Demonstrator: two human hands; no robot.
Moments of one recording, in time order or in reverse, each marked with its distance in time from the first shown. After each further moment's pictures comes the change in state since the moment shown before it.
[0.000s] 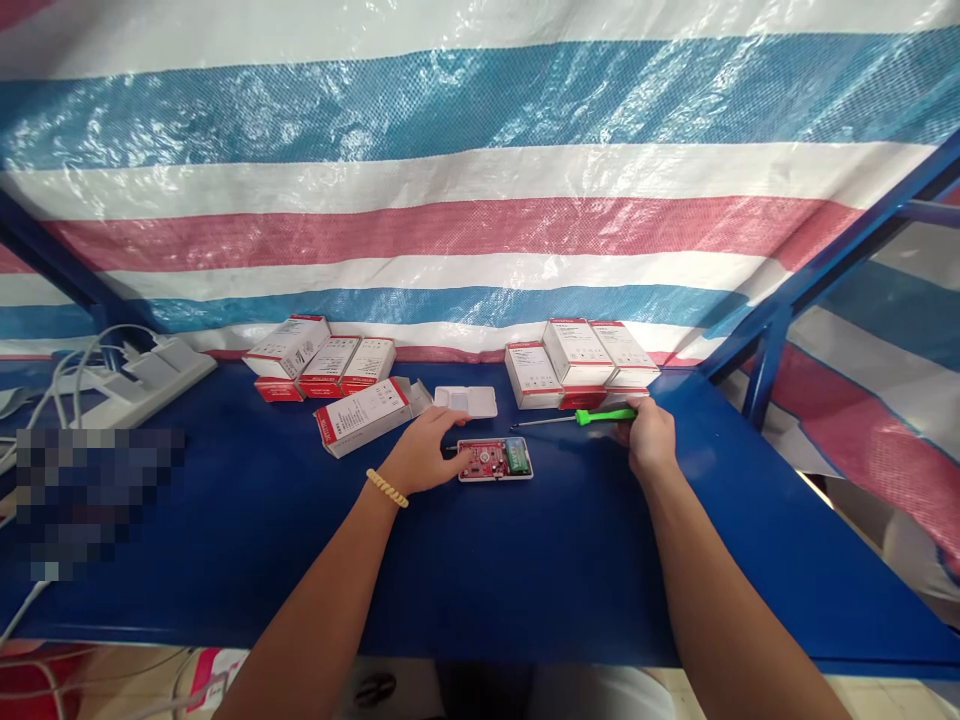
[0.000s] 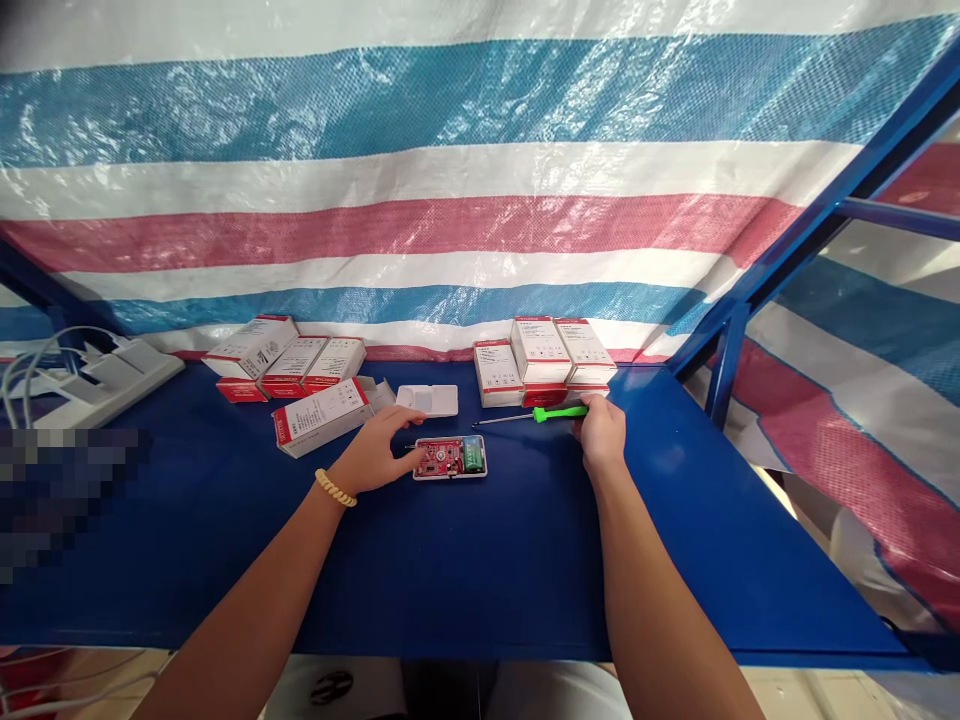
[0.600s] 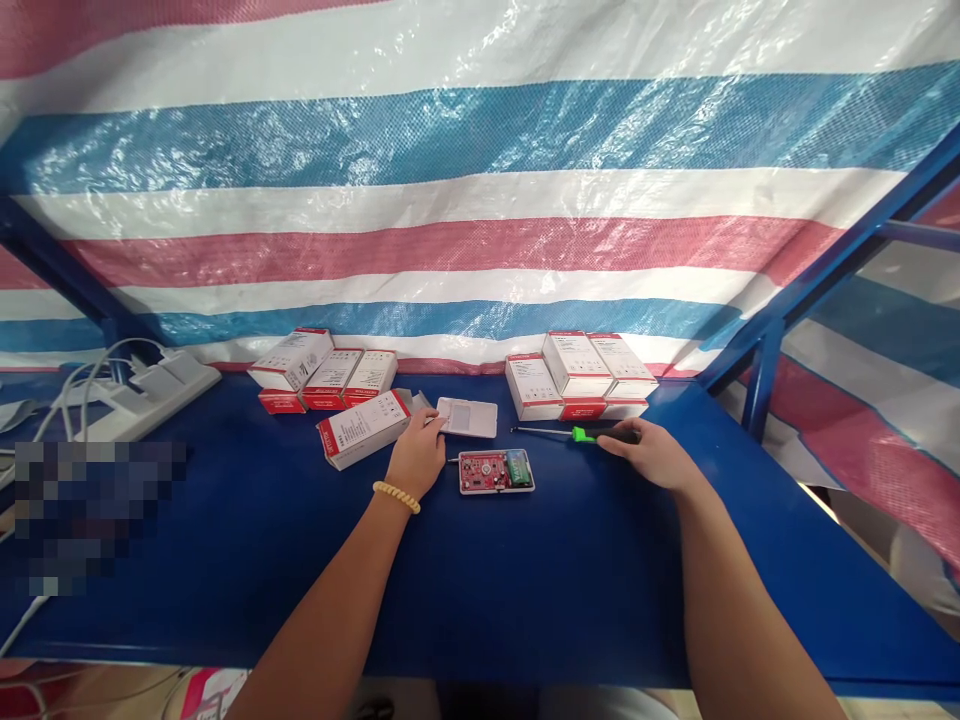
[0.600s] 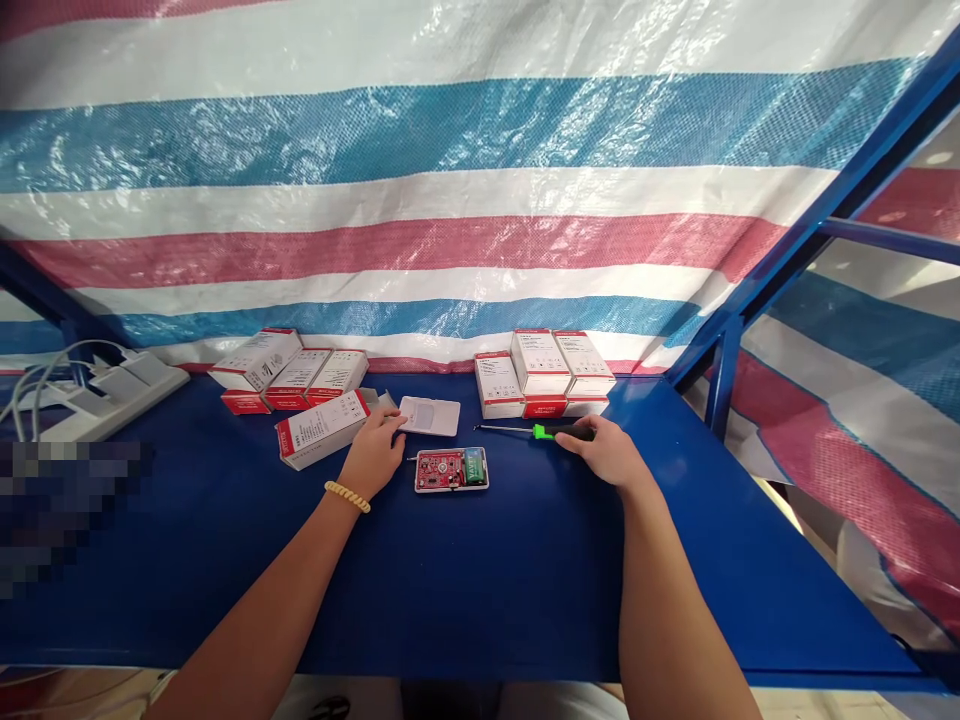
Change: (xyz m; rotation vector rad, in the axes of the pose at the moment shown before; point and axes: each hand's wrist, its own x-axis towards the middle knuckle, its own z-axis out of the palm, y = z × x) left_hand 0.006 -0.028 0.026 0.305 0.279 -0.198; right_hand 0.010 -0.012 -0.037 -0.927 -0.442 -0.215
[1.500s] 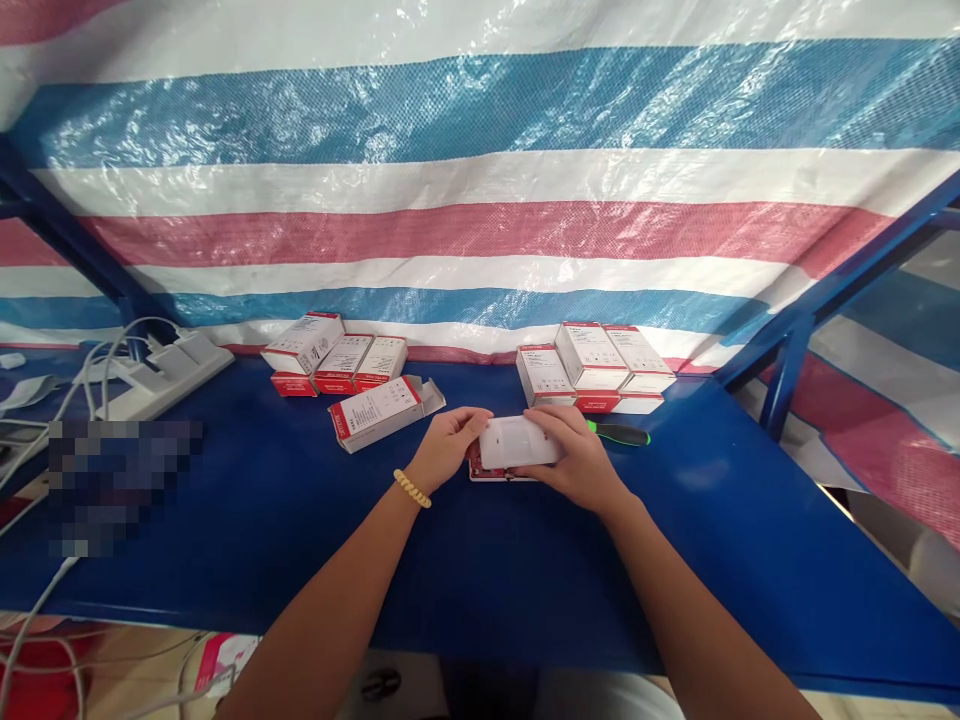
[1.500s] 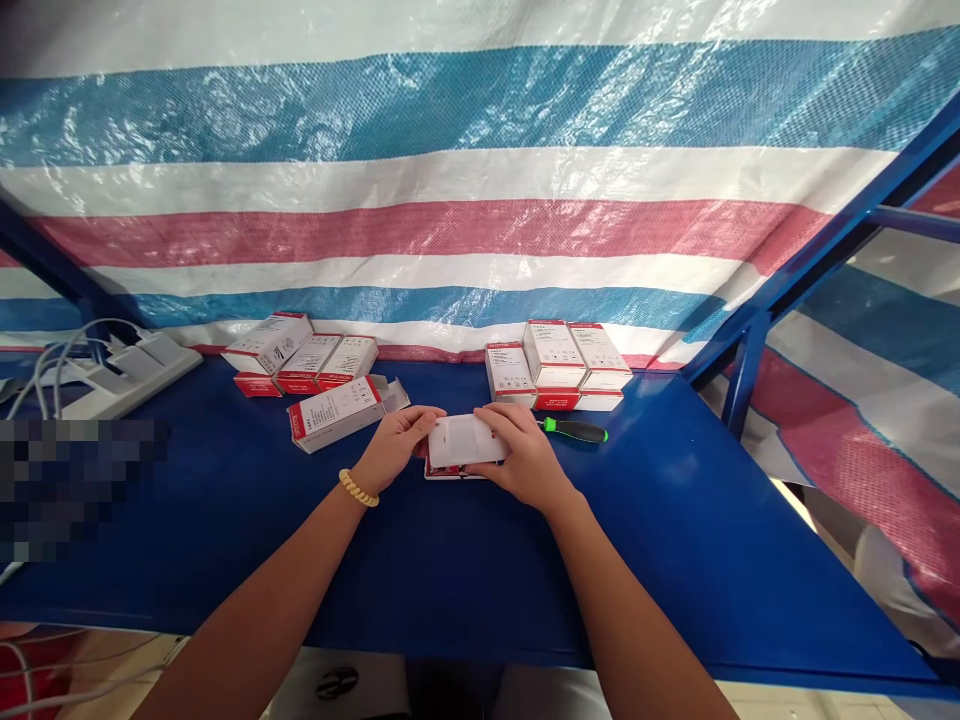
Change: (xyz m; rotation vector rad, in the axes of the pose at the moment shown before) left_hand 0.004 0.042 -0.025 -1.032 -0.326 -0.340; right_hand -0.049 -0.072 0.075 -0.007 0.036 -0.886
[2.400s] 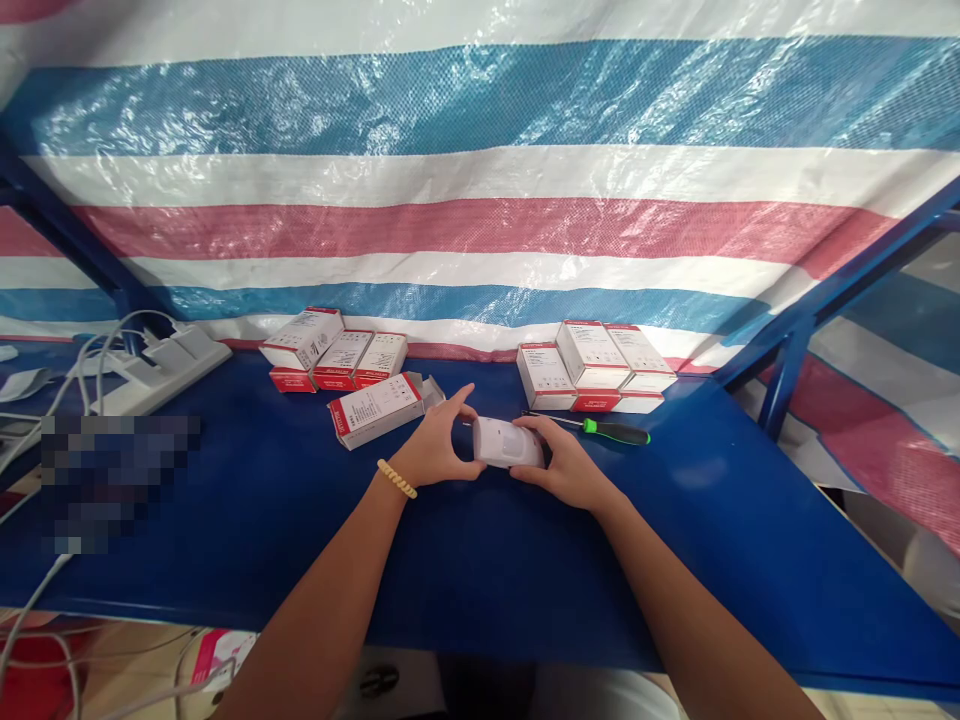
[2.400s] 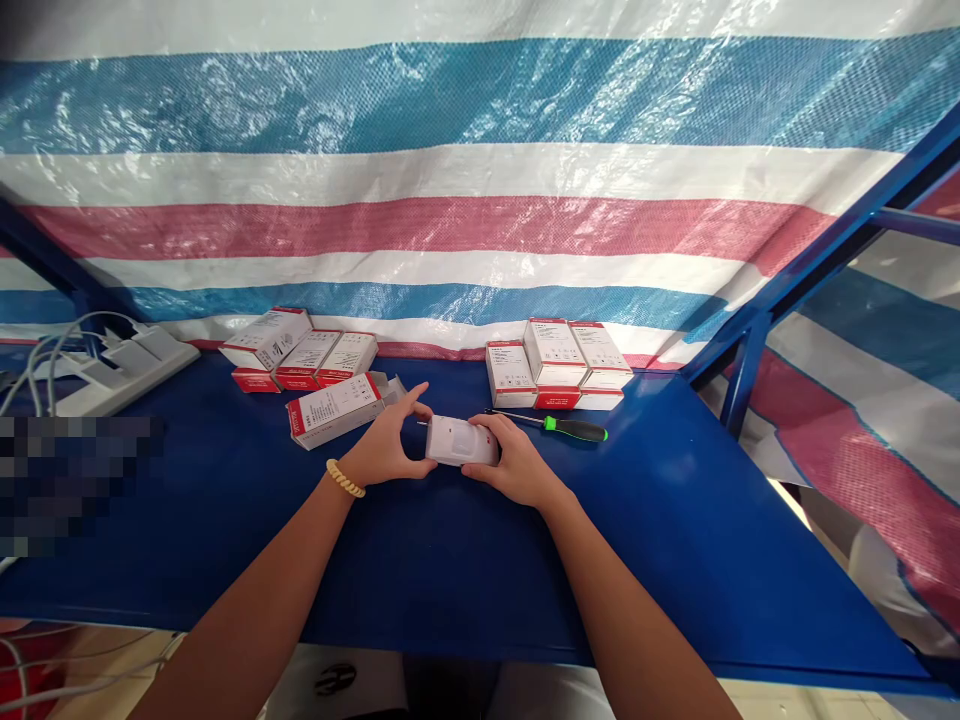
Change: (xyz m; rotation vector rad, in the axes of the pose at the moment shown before) left_hand -0.008 -0.006 -0.028 0.640 -0.100 0.356; right_hand -0.002 0.003 0.012 0.267 -0.238 0.216
